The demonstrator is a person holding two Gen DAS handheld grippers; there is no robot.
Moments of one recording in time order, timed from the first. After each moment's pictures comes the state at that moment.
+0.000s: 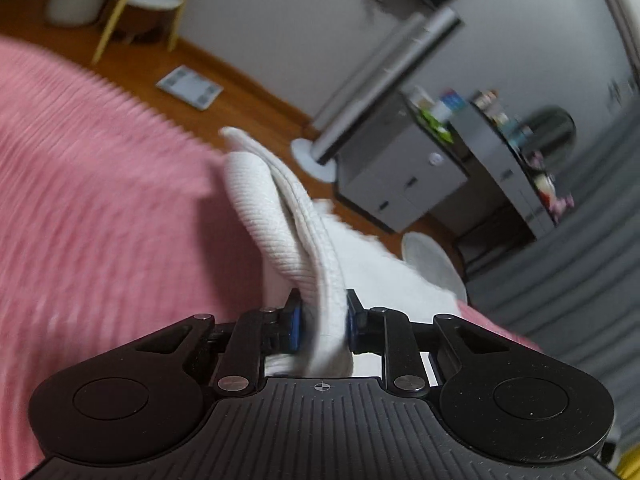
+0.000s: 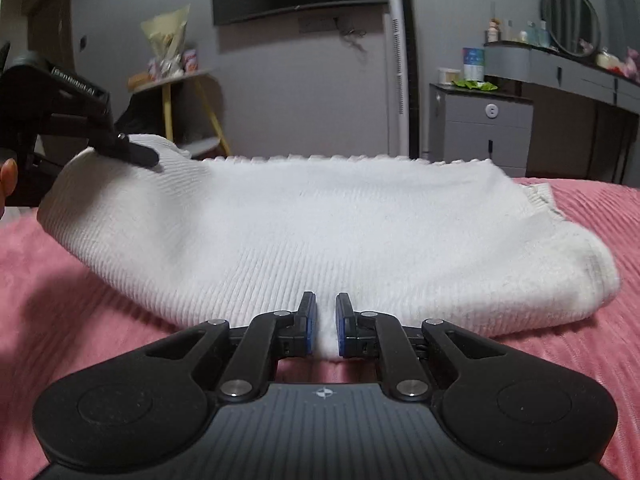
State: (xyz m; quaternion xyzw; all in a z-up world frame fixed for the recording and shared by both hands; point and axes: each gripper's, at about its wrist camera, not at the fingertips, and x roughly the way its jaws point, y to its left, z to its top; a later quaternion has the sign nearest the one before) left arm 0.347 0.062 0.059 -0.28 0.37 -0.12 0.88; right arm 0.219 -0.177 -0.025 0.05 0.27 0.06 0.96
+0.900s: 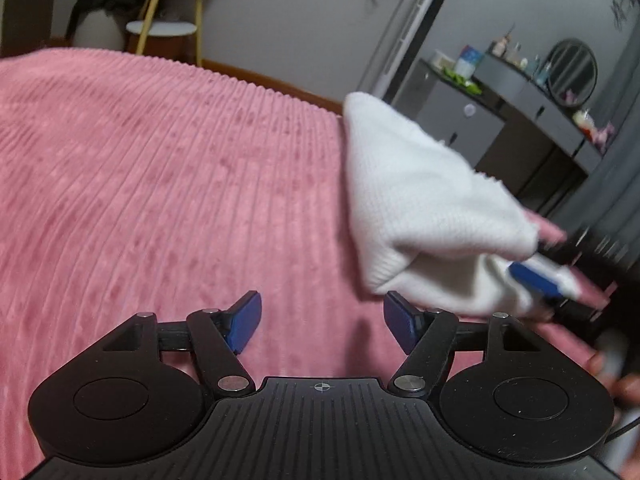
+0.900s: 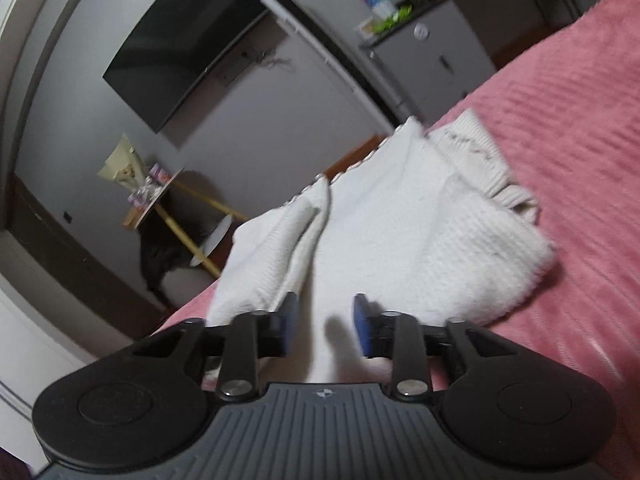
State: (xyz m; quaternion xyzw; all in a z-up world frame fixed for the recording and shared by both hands) left arm 0.236 0.003 -0.009 -0.16 0.37 -0.04 0.91; right arm 0.244 -0.288 -0.021 0.36 0.28 0.09 0.89
